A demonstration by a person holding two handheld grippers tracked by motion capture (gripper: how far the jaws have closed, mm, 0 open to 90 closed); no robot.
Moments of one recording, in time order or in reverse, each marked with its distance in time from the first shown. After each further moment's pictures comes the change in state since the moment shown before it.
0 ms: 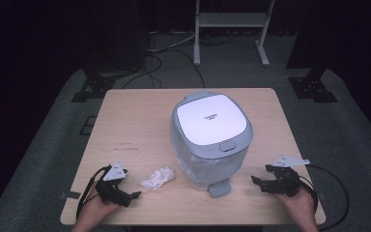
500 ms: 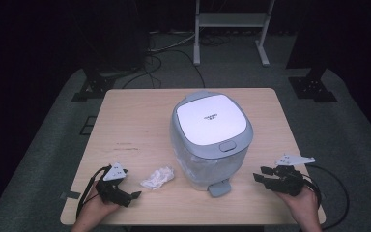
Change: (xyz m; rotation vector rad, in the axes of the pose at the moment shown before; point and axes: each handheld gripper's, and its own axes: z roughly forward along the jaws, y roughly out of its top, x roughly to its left) left arm 0.001 0.000 0.000 0.002 -0.002 0.002; right arm 0.001 0.007 -0.014 -0.013 0.082 0.014
